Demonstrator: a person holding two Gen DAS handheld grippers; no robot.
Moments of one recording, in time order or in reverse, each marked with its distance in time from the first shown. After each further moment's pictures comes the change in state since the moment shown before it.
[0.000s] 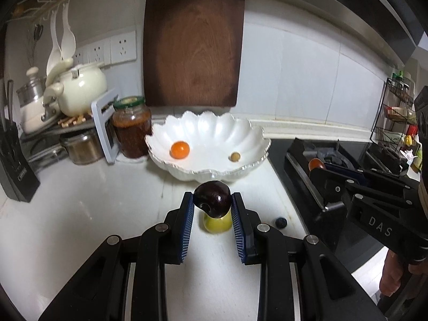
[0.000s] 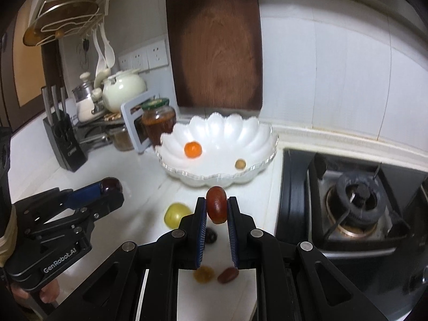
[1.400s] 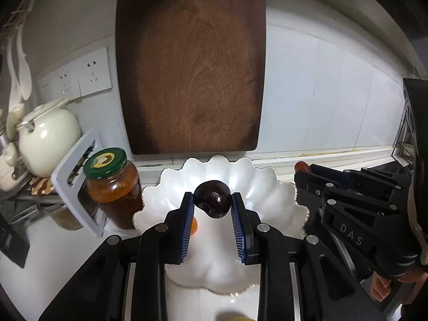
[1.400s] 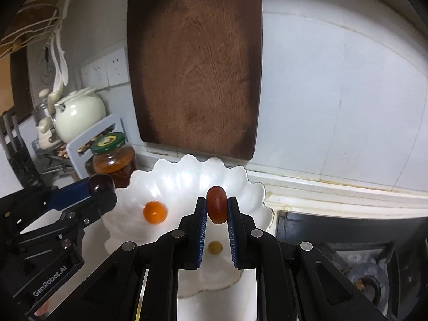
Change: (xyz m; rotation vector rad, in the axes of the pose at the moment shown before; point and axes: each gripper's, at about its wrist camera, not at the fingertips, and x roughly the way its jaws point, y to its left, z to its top) left arm 0.132 0.022 0.119 0.045 -0.013 0.028; right arm 0.131 -0.041 0.120 -0.031 0.008 -0.064
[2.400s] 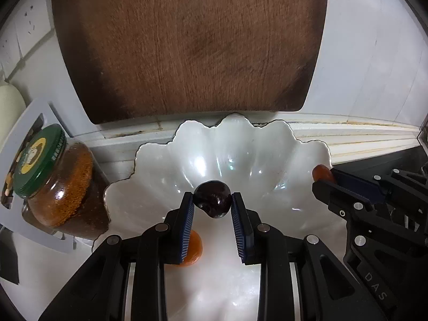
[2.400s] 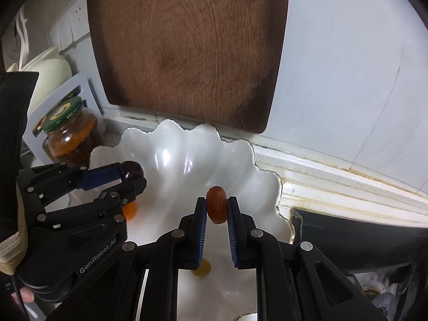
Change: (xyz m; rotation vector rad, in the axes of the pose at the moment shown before) left arm 0.149 0.005 0.019 0.004 0.314 0.023; right arm 0.114 -0.011 0.010 -0.023 0.251 0.013
